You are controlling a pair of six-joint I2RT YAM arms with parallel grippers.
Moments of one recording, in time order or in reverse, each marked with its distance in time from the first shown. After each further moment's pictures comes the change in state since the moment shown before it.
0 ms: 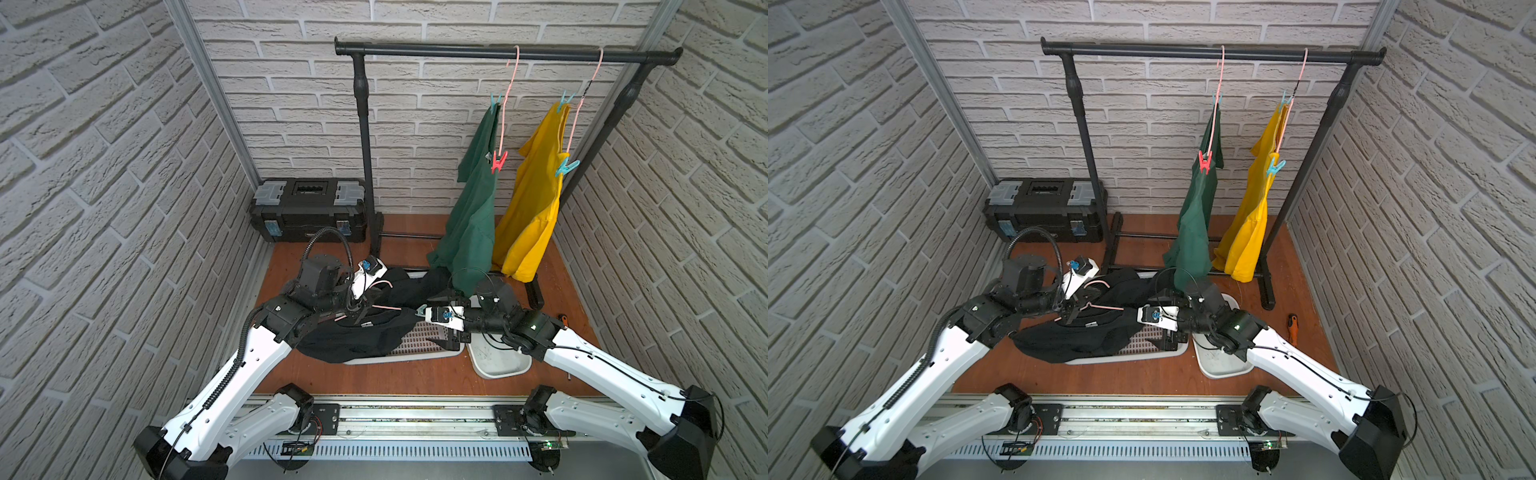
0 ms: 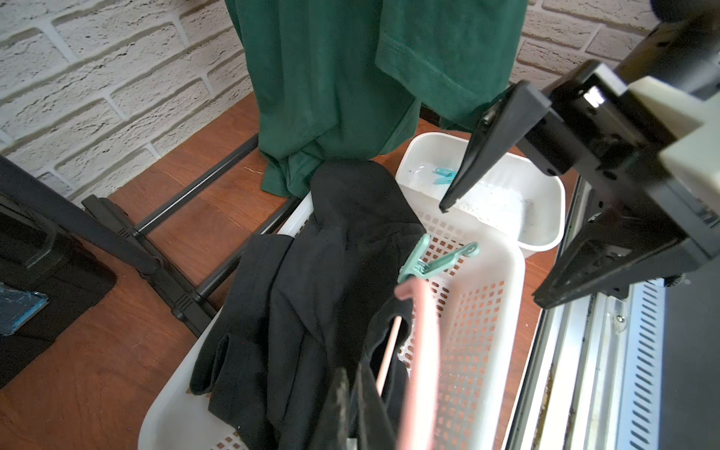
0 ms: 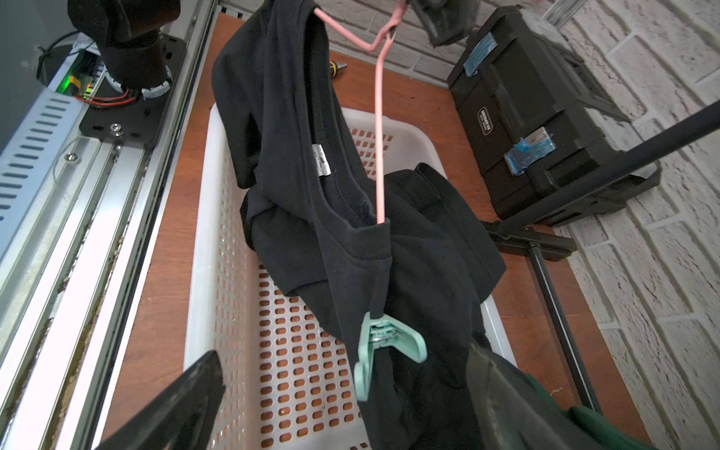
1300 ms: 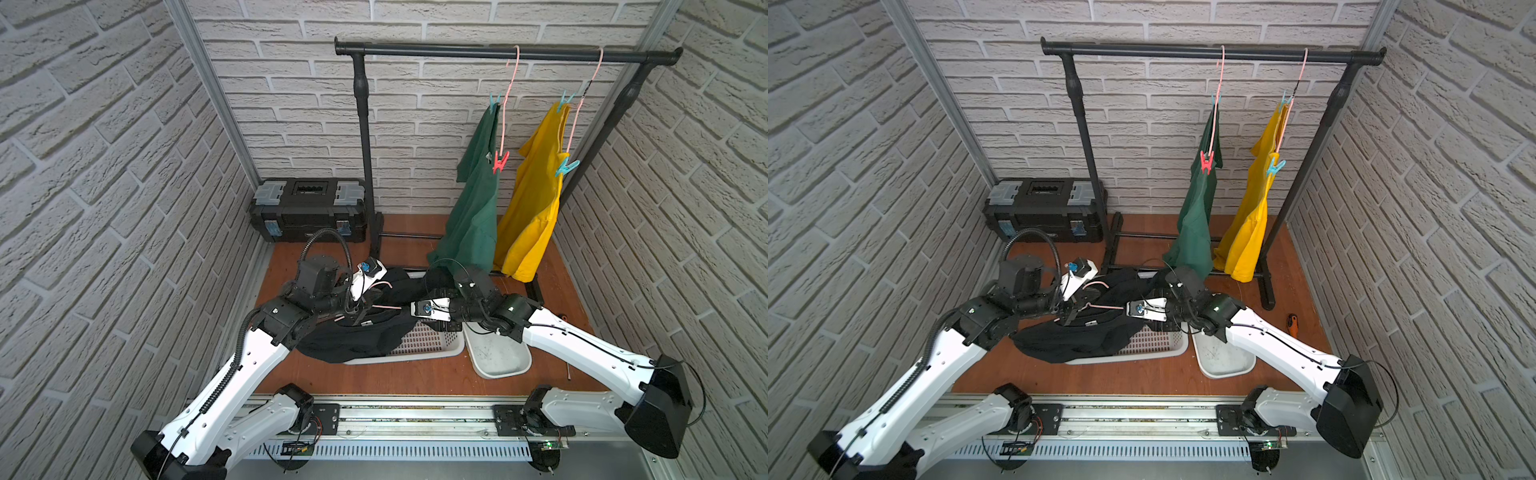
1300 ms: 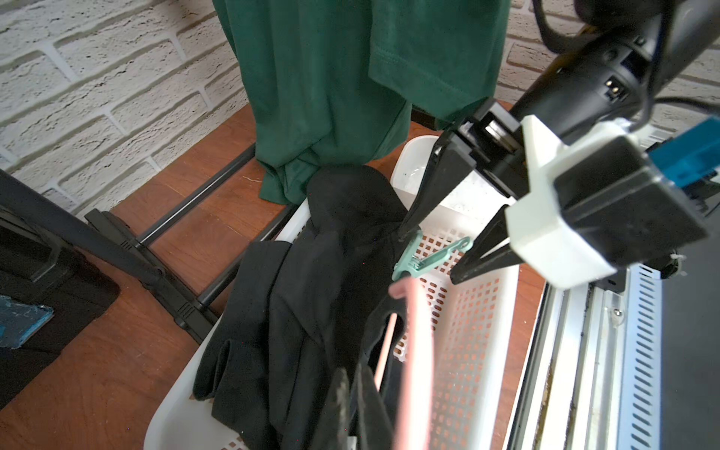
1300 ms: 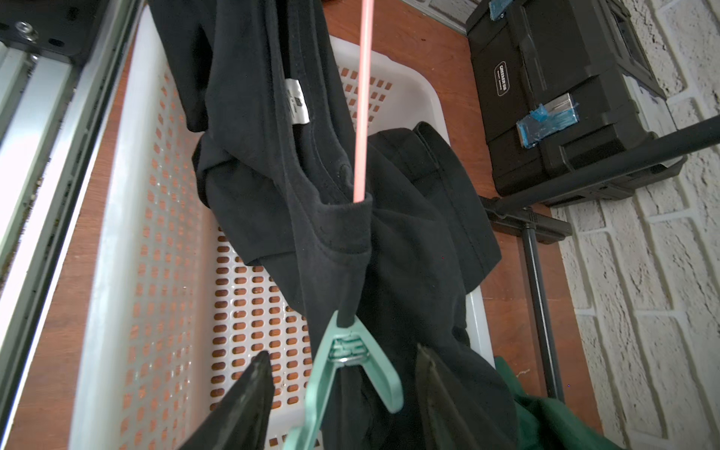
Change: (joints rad) left arm 0.000 -0.019 -0.002 -0.002 0.013 0.023; right arm 0.007 0.185 0.126 -0.057 0.132 -0.113
